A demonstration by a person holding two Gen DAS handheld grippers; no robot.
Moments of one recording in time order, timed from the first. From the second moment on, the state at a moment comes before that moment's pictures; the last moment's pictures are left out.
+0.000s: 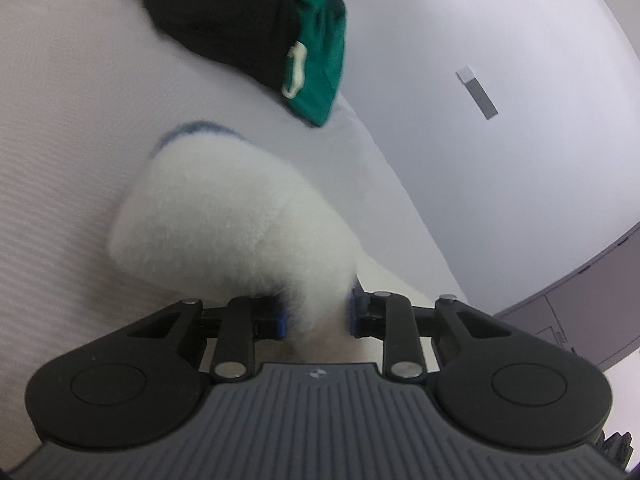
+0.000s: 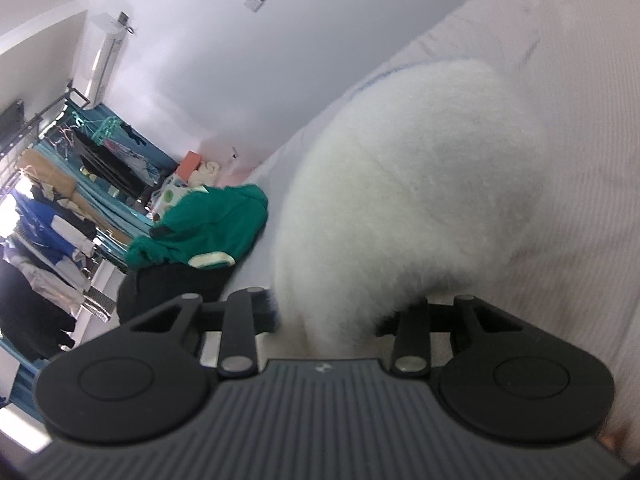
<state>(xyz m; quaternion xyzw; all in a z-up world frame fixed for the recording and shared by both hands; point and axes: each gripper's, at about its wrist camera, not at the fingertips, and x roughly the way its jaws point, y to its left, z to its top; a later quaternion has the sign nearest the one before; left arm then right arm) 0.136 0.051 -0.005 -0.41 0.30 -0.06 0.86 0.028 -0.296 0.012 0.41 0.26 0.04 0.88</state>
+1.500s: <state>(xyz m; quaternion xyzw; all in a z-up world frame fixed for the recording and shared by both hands) 0.449 -0.286 -0.008 -0.21 0.37 -0.28 0.86 0.095 -0.553 -0.077 0.48 0.15 -0.07 0.86</state>
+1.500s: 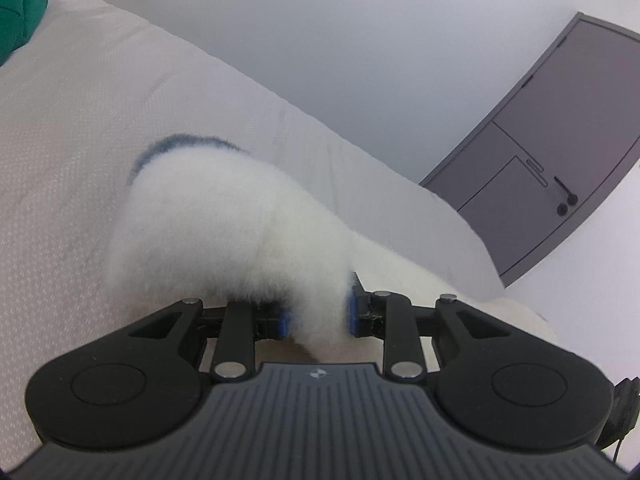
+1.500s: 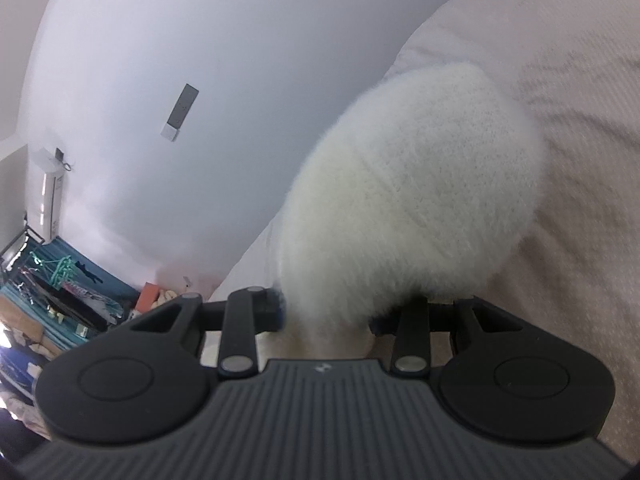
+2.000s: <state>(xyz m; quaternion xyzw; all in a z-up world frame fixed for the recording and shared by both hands) 0.413 -0.275 -0.056 -0.17 0.37 -0.29 0.87 0.068 -0.545 -0.136 0.51 0.17 -0.09 0.84</state>
